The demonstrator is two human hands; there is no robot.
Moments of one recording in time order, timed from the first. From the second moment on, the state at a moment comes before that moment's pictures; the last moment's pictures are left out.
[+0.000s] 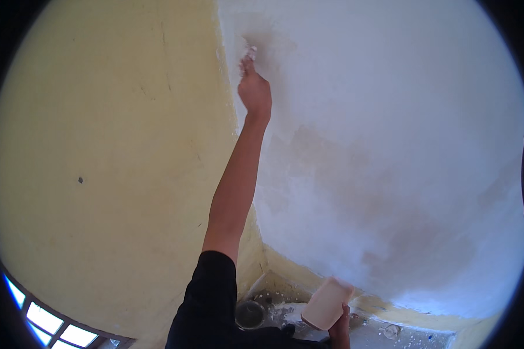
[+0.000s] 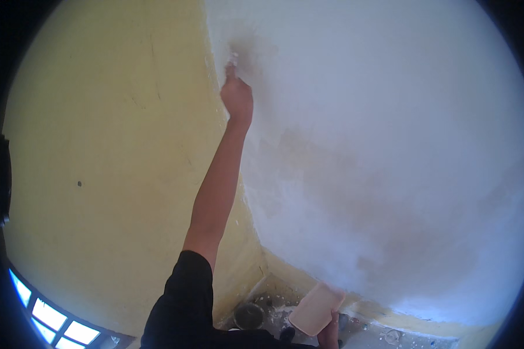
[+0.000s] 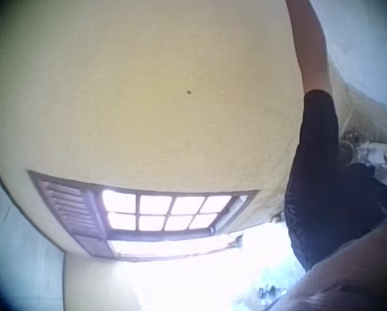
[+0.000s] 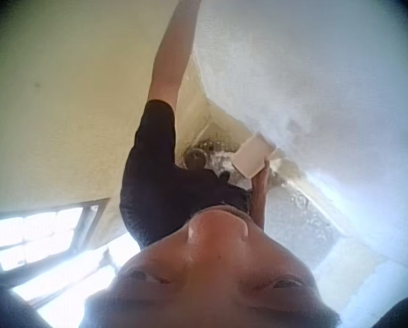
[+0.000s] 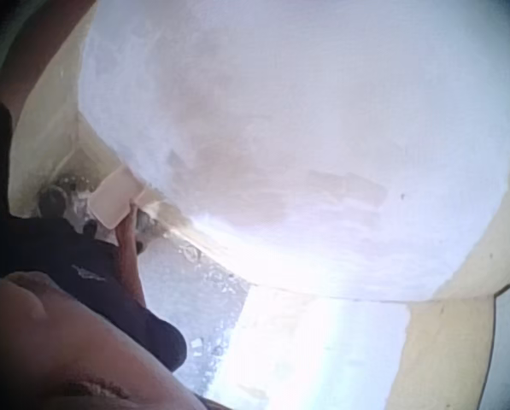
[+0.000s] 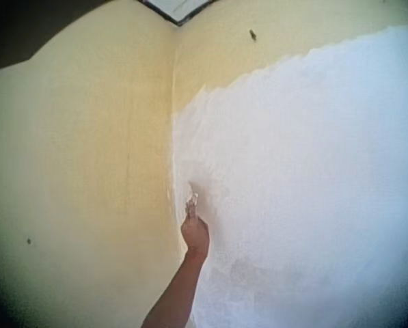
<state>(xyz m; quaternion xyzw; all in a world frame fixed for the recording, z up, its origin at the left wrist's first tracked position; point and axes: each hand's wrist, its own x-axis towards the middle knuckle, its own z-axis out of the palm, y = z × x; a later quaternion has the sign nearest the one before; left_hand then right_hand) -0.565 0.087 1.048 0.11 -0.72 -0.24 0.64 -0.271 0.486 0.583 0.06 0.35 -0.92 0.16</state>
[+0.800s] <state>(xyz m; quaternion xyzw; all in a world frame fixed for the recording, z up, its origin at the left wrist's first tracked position) -0.574 0.083 1.037 0.09 -0.68 -0.21 0.70 -0.258 0.478 0.613 0.07 0.36 -0.92 0.15</state>
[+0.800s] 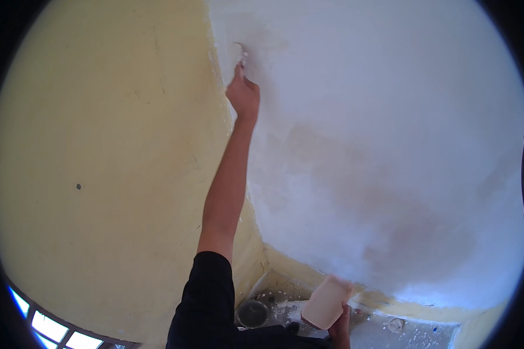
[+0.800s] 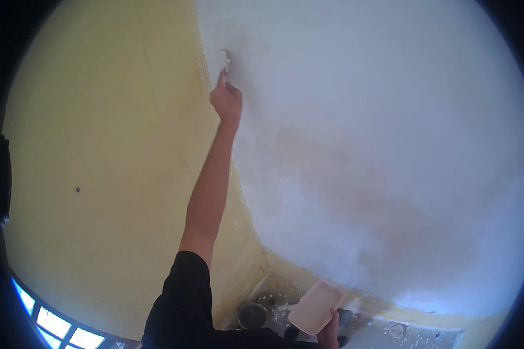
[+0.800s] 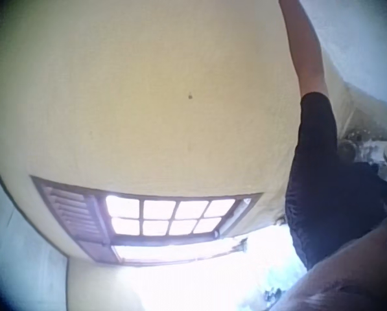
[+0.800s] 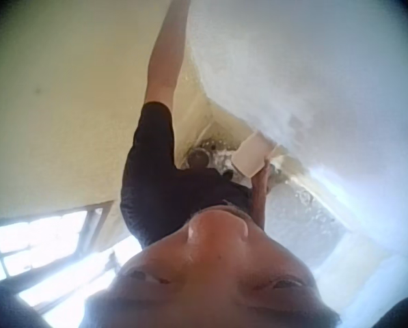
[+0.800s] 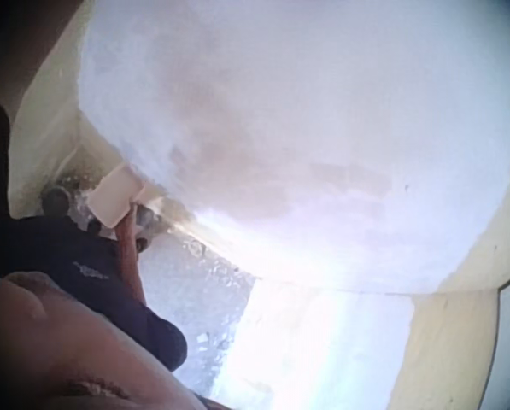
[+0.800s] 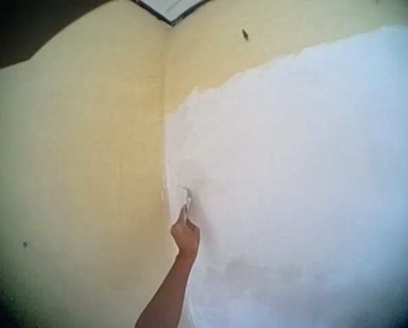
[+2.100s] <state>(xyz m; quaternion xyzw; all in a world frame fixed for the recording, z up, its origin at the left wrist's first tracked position) -0.555 0.089 0.958 0.13 -0.63 -0.32 0.70 -0.253 0.502 0.583 0.06 0.34 -0.93 0.16</state>
